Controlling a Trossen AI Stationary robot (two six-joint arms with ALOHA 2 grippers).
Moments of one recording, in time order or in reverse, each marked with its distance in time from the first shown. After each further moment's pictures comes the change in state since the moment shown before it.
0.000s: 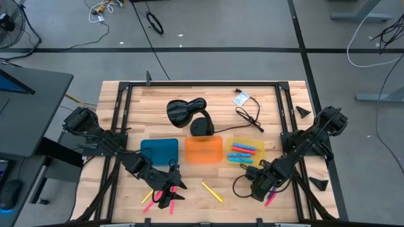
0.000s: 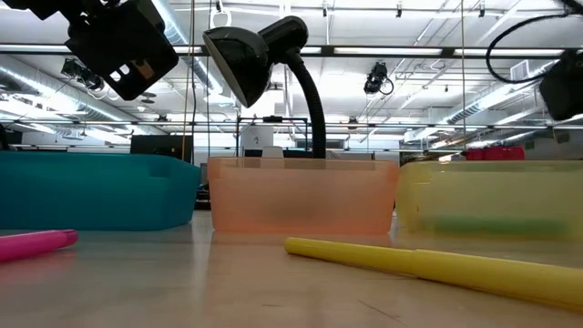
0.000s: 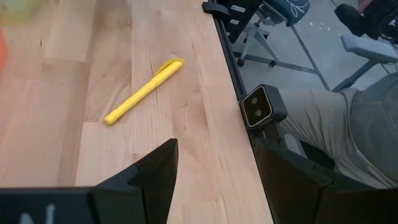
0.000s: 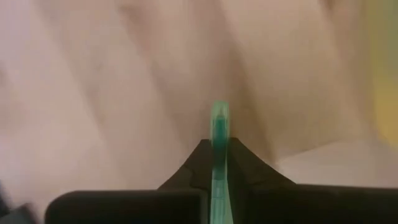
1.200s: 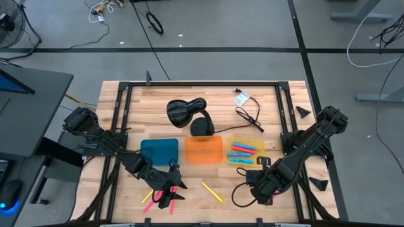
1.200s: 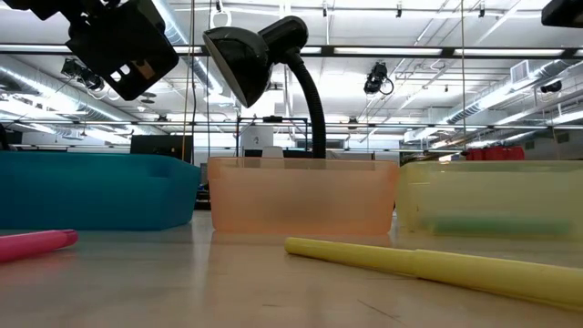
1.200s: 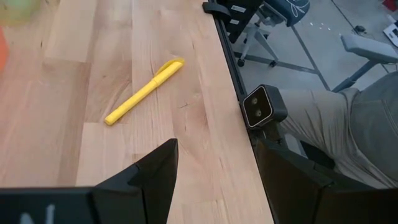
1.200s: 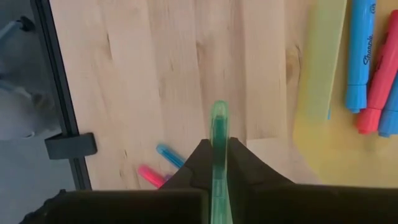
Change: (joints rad) left arm 0.001 0.000 0.000 0.000 0.000 0.001; right arm -0.004 -0.005 0.477 -0.558 0.028 -0.310
